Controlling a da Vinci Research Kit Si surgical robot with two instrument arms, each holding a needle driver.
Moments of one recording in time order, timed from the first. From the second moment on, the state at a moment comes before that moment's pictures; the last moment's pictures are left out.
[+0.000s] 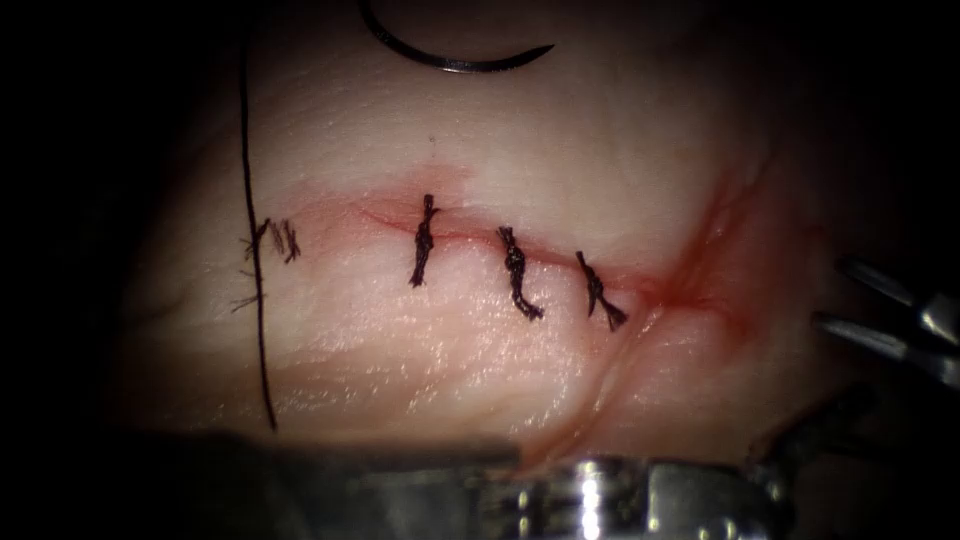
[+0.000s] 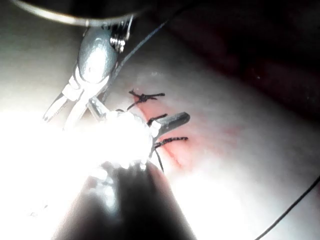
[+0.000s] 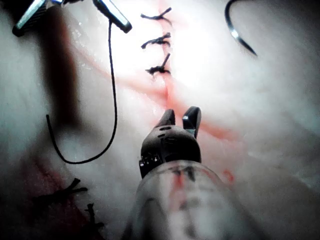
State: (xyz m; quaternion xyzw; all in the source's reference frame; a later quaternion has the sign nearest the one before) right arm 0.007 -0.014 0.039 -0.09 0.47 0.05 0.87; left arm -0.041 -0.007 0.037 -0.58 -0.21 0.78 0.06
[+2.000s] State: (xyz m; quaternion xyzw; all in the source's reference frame) right arm 0.006 -0.015 0.039 -0.06 0.47 0.03 0.88; left arm -0.029 -0.010 0.048 -0.37 -0.31 0.88 0.03
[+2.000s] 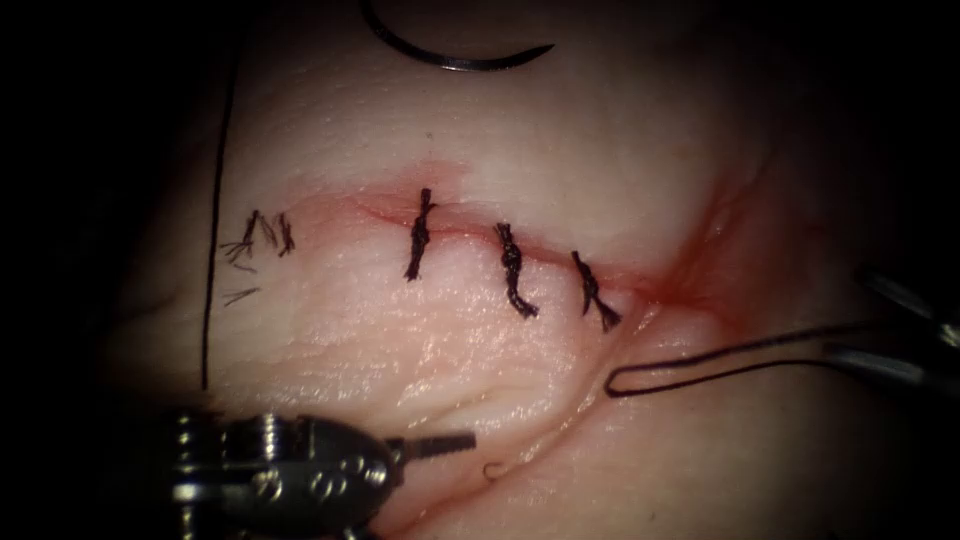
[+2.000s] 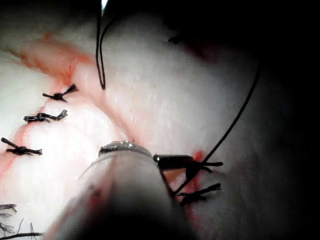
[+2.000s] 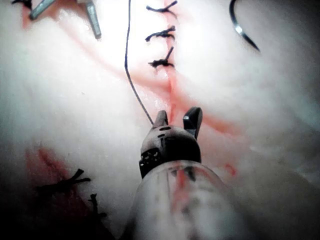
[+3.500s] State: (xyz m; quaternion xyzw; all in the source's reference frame) right arm 0.007 -0.017 0.036 -0.01 0.46 0.00 0.89; left arm -0.028 0.013 0.059 -0.28 -0.09 0.94 0.19
